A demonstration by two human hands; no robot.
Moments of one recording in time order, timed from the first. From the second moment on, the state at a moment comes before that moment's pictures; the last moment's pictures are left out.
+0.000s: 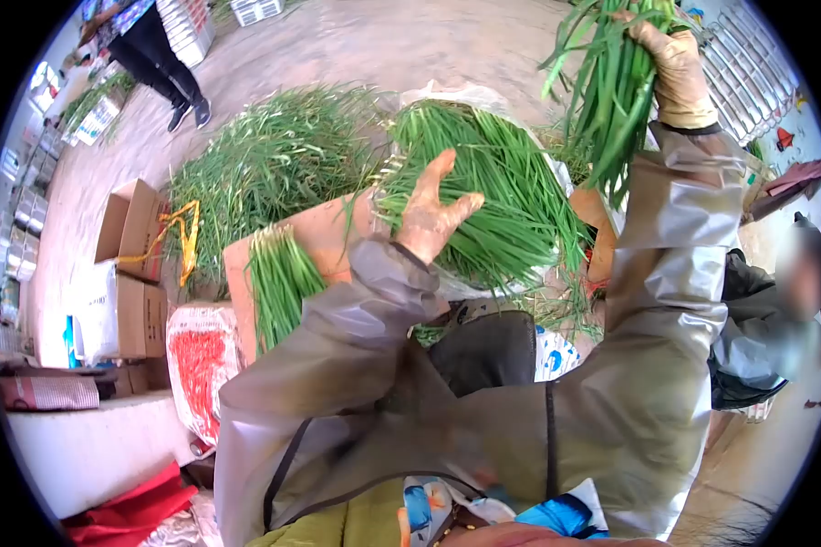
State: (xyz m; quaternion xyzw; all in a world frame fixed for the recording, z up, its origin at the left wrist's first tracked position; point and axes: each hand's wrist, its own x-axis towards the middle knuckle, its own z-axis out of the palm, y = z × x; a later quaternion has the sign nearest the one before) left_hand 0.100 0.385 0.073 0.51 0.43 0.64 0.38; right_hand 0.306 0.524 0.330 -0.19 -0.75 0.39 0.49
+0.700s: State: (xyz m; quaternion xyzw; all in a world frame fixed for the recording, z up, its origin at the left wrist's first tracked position) left_hand 0.100 0.172 -0.023 0.05 0.21 0.62 0.75; right_hand 0.242 0.241 0.046 -0.42 -0.72 0.49 0.24
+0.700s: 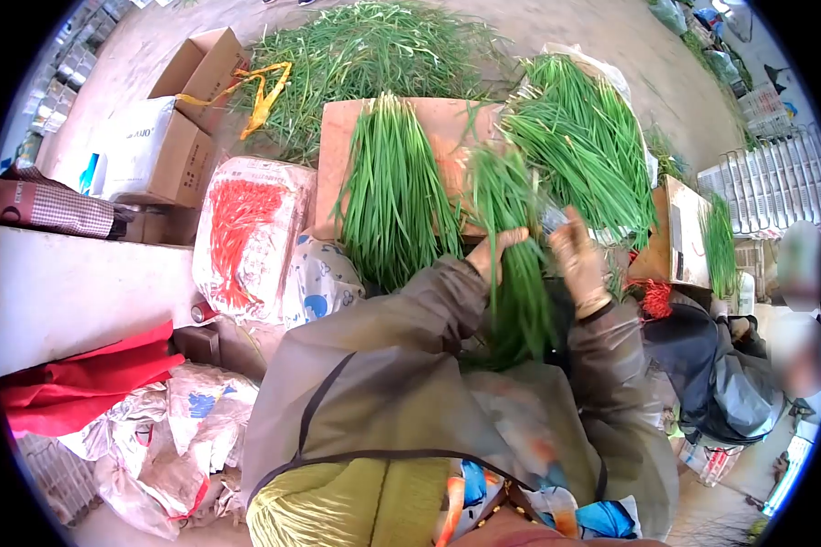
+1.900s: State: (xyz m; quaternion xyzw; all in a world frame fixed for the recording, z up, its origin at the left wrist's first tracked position) left_hand 0.043 0.160 0.013 0.24 0.29 0.63 0.67; right_hand 0.191 0.235 0.052 -0.22 -0.66 0.68 0.23
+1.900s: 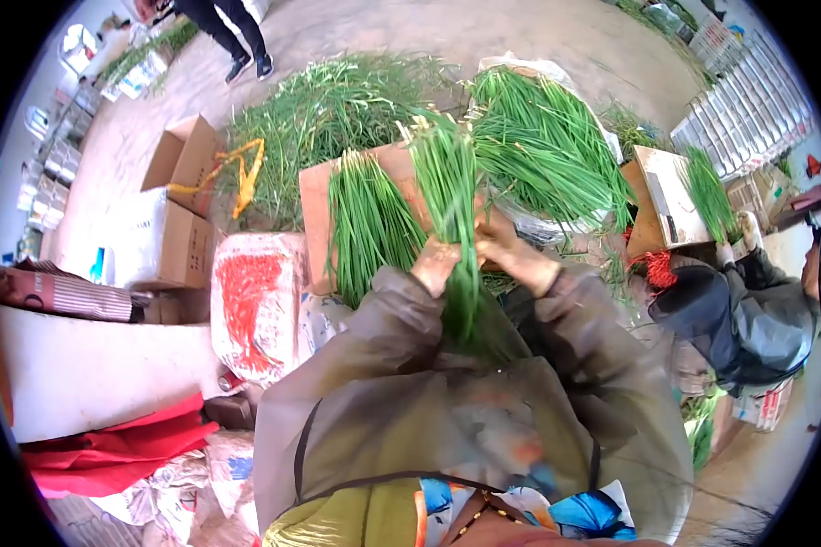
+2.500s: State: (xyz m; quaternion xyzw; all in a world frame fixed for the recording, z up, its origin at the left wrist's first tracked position) left_hand -0.032 -0.053 0.073 0.26 0.42 0.43 0.76; right_hand 0.103 0.359 0.023 -0.35 -0.88 -0.04 0.32
